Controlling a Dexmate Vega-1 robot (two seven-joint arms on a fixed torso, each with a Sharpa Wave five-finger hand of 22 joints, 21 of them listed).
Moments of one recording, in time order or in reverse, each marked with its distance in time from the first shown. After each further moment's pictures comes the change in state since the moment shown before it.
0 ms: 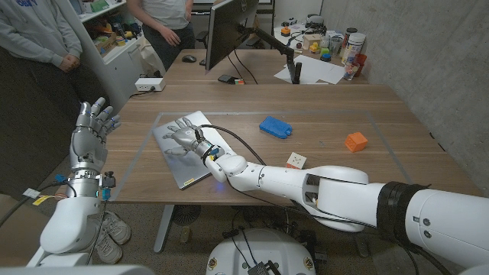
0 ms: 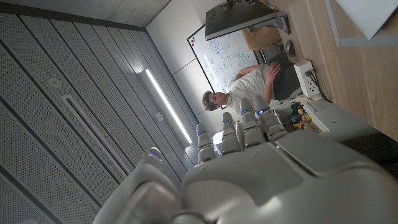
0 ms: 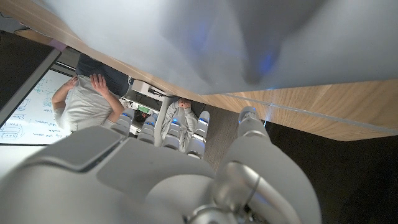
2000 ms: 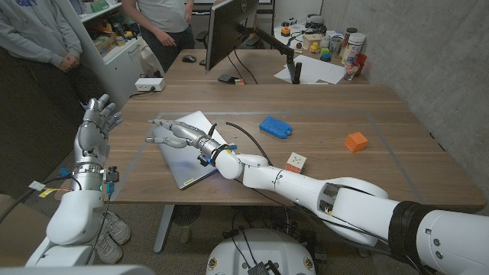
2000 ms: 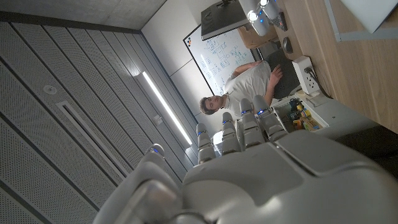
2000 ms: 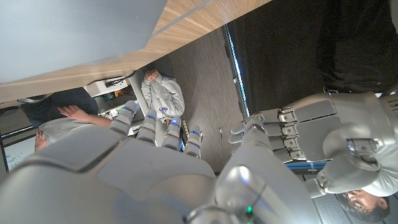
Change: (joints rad) left arm -0.025 0.018 0.010 -0.012 0.035 0.050 0.047; left_hand 0.022 0.022 0.024 -0.015 0.000 0.005 0.005 0.000 -0.002 0.000 0.000 0.000 0.000 -0.007 0.000 0.000 0.000 0.000 0.000 0.000 -0.001; right arm -0.138 -0.107 0.269 -0.116 0.299 0.533 -0.013; right_hand -0.104 -0.005 -0.046 -0.025 0.006 -0.247 0.025 -0.036 0.006 -0.039 0.023 -0.029 -0.002 0.028 0.013 -0.027 -0.009 0.014 0.000 0.043 -0.024
